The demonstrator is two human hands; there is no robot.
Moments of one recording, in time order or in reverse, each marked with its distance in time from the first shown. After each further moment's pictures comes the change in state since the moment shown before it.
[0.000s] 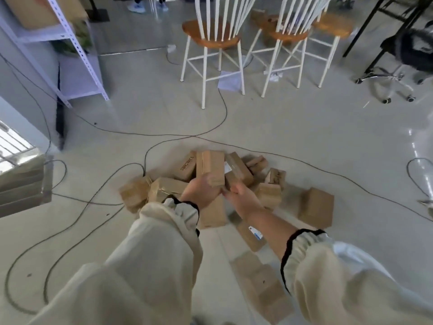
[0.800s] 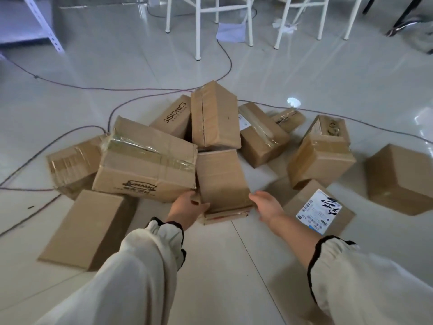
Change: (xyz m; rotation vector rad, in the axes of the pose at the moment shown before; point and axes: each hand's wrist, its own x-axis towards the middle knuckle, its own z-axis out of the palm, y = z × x) left_hand 0.225 -0.378 0.271 -0.128 0.073 -0.239; right_hand 0.302 0.353 0.187 0.257 0.225 0.224
